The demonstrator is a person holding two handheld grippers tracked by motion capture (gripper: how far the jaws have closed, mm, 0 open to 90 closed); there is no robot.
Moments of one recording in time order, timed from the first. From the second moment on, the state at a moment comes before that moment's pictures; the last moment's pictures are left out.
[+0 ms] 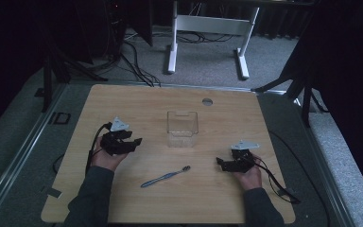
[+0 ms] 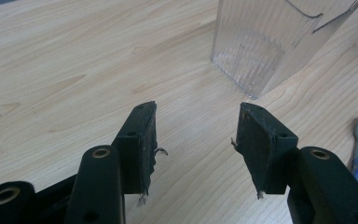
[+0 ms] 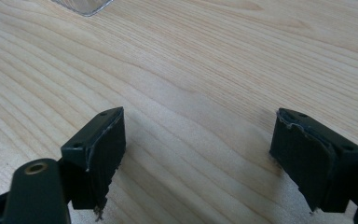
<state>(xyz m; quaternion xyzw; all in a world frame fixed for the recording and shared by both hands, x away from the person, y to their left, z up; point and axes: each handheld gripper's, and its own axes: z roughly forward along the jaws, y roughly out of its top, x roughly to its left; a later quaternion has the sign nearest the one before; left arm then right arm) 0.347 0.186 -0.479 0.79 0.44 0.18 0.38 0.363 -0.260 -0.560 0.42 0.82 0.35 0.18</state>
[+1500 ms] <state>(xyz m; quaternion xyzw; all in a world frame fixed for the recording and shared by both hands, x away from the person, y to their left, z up) 0.335 0.155 -0.442 0.85 0.37 0.17 0.35 0.363 -0.259 -0.560 0.42 0.82 0.35 0.18</state>
